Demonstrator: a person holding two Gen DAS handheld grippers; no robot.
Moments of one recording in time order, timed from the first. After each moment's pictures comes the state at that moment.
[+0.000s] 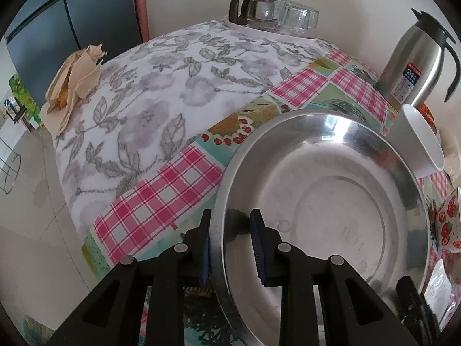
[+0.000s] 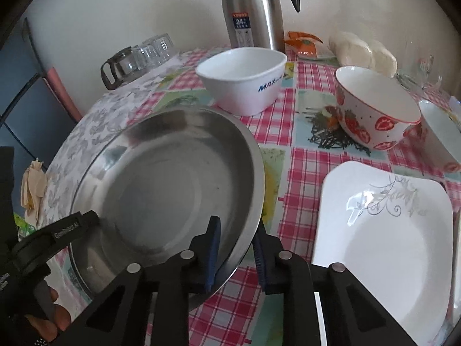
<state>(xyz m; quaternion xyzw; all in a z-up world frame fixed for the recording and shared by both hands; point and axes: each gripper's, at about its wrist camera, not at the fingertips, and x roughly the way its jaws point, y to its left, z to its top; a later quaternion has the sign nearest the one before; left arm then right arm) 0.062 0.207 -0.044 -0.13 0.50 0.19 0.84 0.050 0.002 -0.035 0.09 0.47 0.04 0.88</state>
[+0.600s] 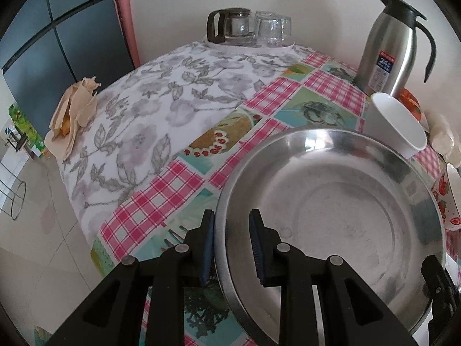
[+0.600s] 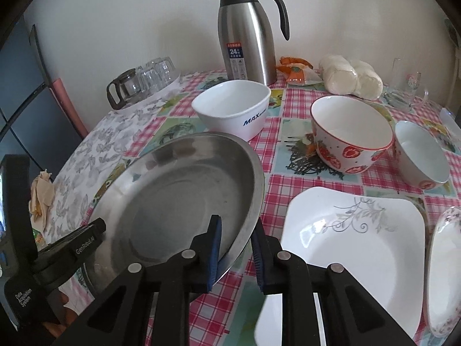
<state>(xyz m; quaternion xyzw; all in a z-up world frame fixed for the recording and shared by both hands) 0.053 0.173 -0.022 -0.08 0.47 0.18 0.86 0.034 -0.019 -0.001 0.08 0.43 0.04 0.90</state>
